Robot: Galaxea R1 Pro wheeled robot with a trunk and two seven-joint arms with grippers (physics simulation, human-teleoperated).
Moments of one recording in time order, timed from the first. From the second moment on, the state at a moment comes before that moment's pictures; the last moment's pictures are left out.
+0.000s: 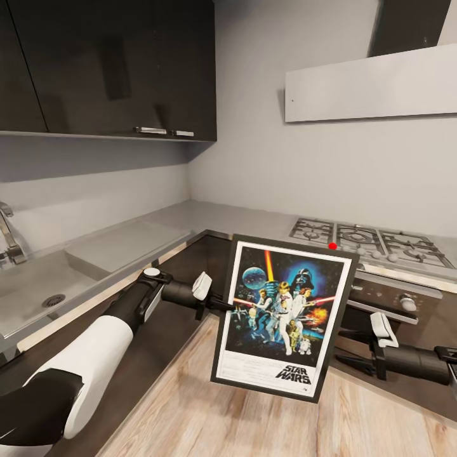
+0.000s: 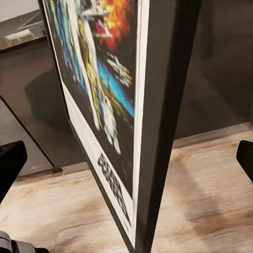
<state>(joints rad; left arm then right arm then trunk) -1.01 -0.01 -0.22 -0.63 -0.05 0.16 -1.57 -0.35 -0.39 -0.36 -1.28 0.01 0.41 1.54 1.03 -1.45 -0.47</state>
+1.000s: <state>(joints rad) -1.01 -0.02 -0.22 -0.63 -0.05 0.16 -1.57 -0.35 -0.37 -0.36 -1.28 0.01 0.41 1.54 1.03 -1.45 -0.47</state>
